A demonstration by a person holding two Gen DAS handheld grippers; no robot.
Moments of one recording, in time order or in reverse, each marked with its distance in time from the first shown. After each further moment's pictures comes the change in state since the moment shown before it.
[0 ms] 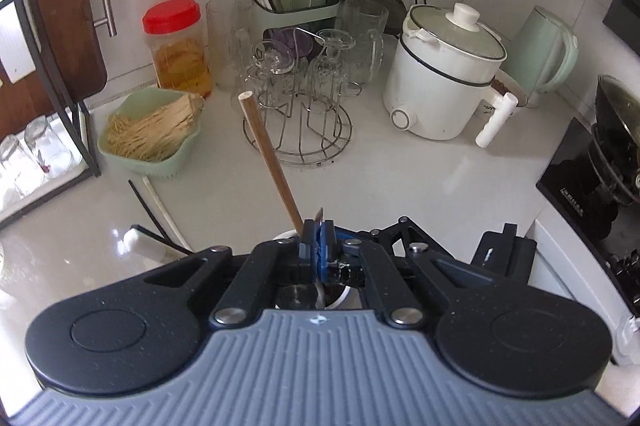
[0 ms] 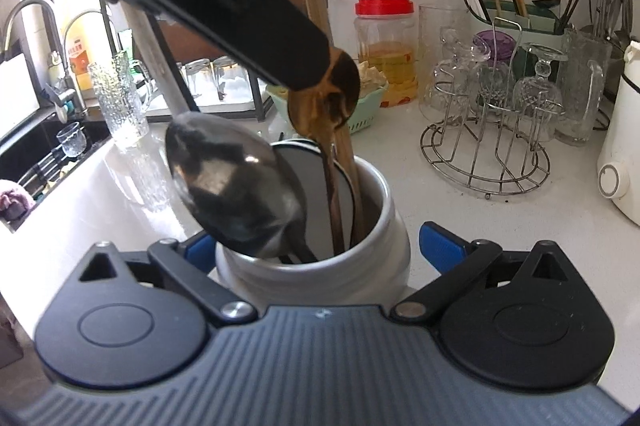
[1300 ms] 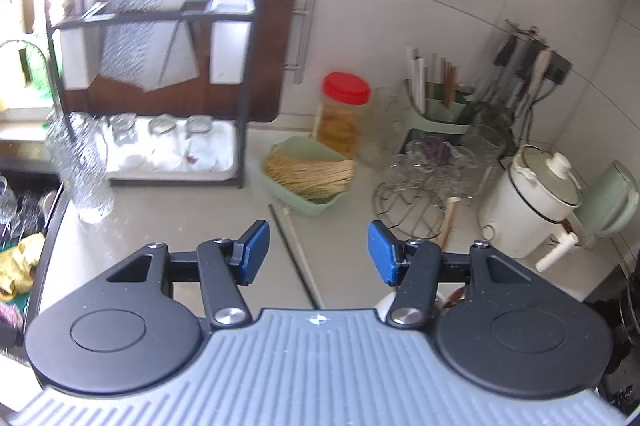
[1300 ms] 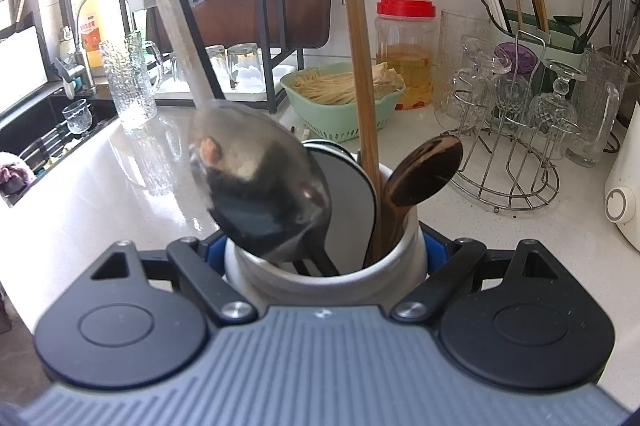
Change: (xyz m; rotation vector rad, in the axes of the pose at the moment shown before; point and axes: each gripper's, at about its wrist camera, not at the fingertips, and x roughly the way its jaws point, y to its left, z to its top) left arm -0.118 0.098 -0.032 -0.363 -0.232 0.224; right arm 0.007 0.011 0.002 -0.080 0.026 -0.002
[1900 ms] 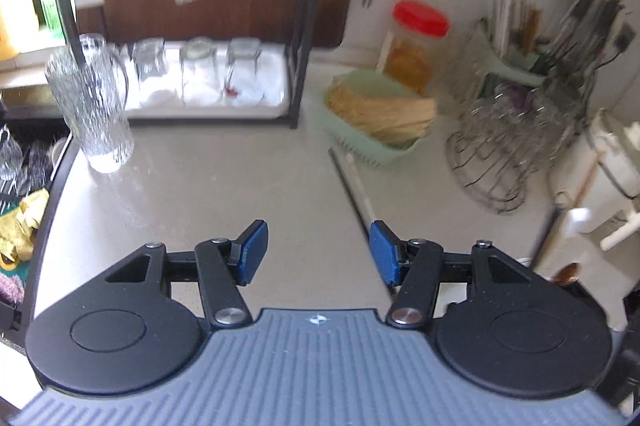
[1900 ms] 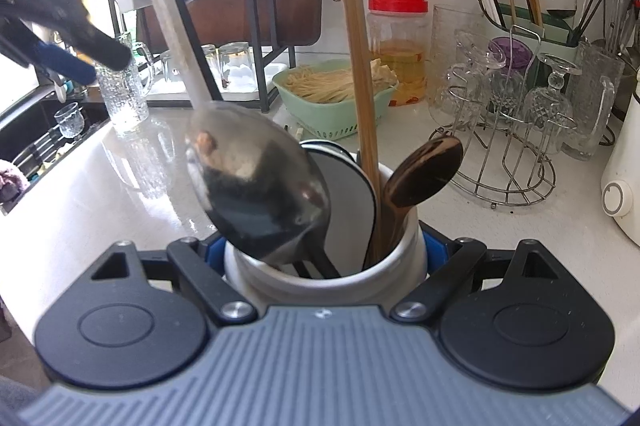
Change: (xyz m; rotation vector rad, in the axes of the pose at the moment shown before) left arm 0.100 0.055 -0.024 -0.037 0.183 0.106; right arm 0.002 0.001 0.002 0.030 0.016 -0.023
